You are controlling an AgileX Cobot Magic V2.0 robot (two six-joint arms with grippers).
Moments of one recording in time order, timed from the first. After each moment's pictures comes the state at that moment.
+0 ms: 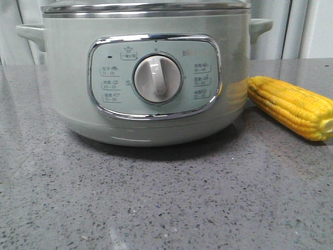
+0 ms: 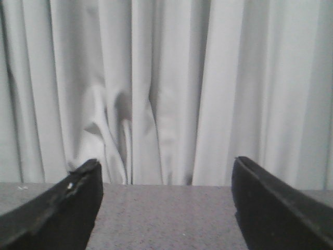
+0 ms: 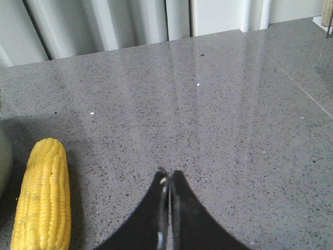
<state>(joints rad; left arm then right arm) 0.00 0.43 -0.39 -0.06 -0.15 0.03 -0.14 0.39 -0.47 -0.08 0.43 0.16</state>
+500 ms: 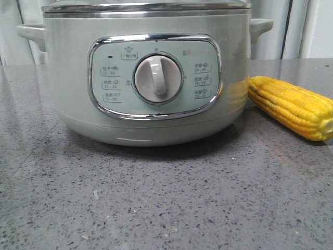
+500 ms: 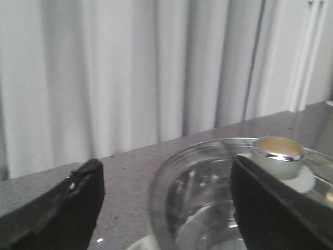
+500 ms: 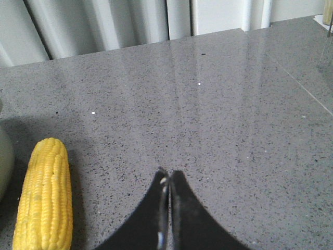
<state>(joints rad) -0.53 0.92 -0.67 -0.05 -0.18 0.03 -0.14 0.40 -0.47 -0.07 0.43 0.16</state>
